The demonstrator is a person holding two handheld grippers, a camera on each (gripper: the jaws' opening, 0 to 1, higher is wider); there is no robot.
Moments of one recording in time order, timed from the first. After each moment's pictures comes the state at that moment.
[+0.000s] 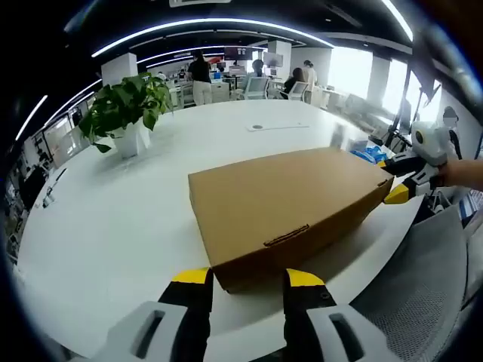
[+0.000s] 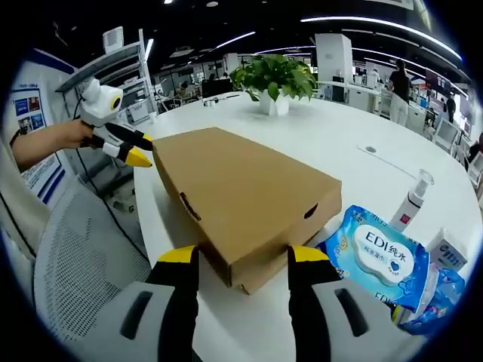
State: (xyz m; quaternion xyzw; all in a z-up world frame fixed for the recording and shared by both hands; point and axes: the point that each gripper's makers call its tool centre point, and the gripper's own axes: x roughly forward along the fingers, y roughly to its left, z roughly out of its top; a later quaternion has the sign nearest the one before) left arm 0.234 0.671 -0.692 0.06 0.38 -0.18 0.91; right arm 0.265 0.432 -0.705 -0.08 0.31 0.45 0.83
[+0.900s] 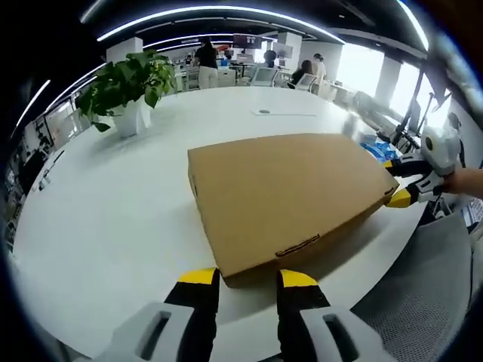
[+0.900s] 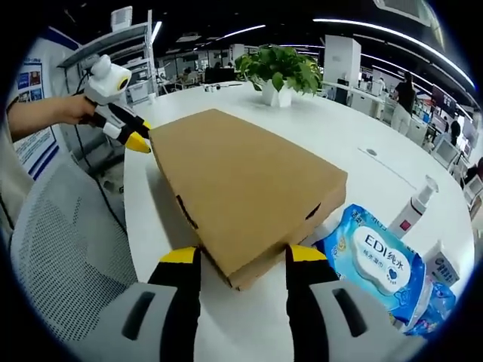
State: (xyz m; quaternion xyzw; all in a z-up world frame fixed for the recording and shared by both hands) left arm 0.241 0.674 -0.718 0.04 0.41 -0.17 0.89; right arm 0.275 0.432 -0.728 -0.15 0.30 0.45 0.83
